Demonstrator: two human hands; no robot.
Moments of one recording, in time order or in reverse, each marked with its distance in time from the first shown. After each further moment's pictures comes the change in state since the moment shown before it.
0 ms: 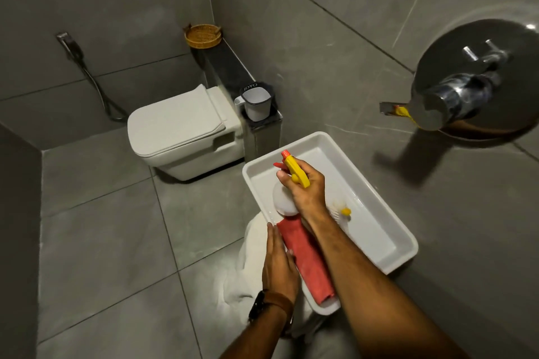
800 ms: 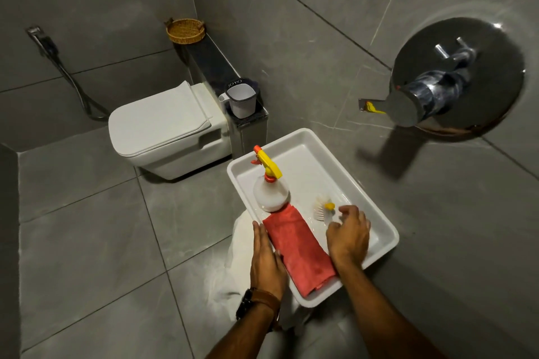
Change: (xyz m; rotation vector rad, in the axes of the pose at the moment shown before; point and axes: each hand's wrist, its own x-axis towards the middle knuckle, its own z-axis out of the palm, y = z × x) left_hand -0.007 0.016 -0.005 0.040 -0.042 0.000; right_hand -0.062 0.057 -0.109 -0.965 0.476 0.190
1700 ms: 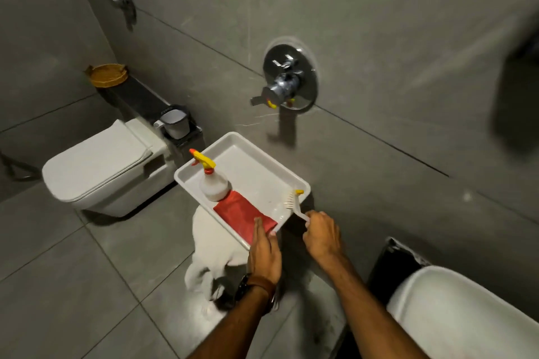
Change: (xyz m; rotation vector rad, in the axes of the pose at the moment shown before) left_hand -0.152 0.078 0.000 -0.073 -0.218 0.155; right_hand -0.126 0.044 -0.183 -0.244 -0.216 0.023
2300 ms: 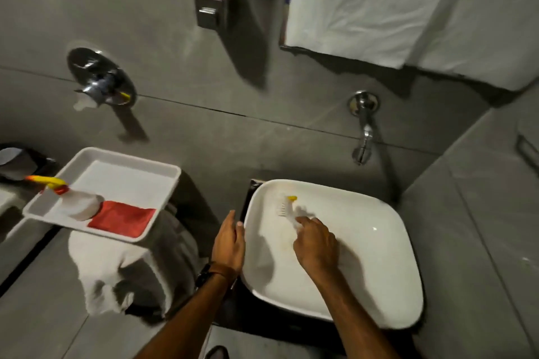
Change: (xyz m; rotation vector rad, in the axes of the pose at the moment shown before) left_hand -0.181 0.047 0.114 0.144 -0.409 0.313; right_hand -0.265 0.212 -0.106 0.036 0.280 0.464
